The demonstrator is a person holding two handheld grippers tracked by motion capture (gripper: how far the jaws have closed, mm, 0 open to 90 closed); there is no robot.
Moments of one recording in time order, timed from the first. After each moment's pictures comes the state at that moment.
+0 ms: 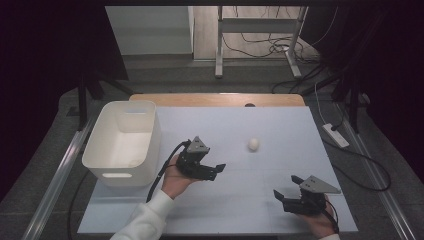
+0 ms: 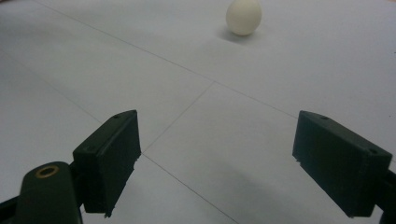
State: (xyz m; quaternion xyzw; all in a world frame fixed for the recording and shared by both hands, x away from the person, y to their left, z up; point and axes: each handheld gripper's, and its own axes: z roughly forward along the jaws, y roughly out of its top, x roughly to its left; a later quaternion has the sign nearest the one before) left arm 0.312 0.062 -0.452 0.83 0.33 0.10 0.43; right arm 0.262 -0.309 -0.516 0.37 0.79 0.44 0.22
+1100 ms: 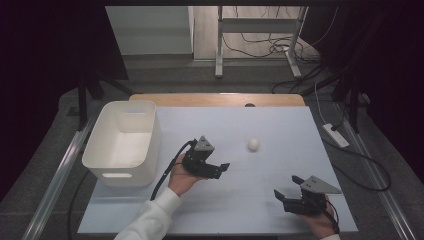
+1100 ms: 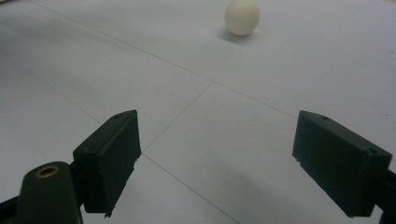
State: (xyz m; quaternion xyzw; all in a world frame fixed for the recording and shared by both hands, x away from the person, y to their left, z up) left arm 0.325 0.048 -0.463 0.84 0.34 0.10 0.42; right arm 0.261 -0.310 -0.516 0.37 0.79 0.44 0.22
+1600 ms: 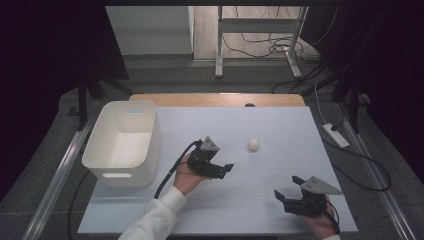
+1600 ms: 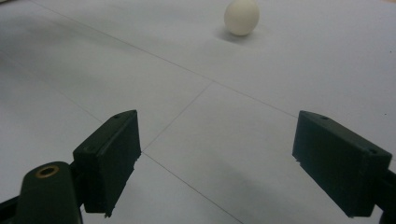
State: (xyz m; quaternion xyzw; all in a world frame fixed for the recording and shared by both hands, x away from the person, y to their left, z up) left arm 0.334 0.036 -0.474 0.84 0.34 0.08 0.42; right arm 0.260 -0.311 -0.516 0.37 0.79 0.44 0.22
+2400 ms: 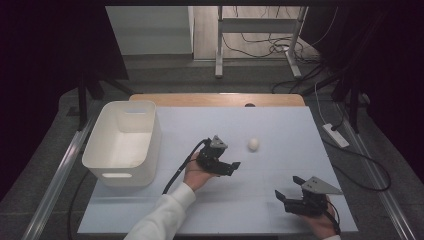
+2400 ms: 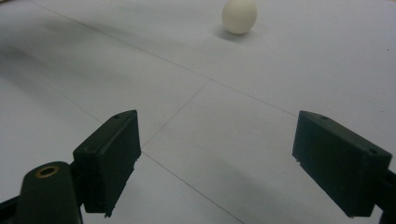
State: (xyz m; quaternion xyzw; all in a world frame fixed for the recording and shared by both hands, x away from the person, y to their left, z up) left arm 0.351 0.013 -0.487 0.84 0.35 0.08 0.41; right arm 0.260 -0.313 -0.516 0.37 0.79 0.44 0.22
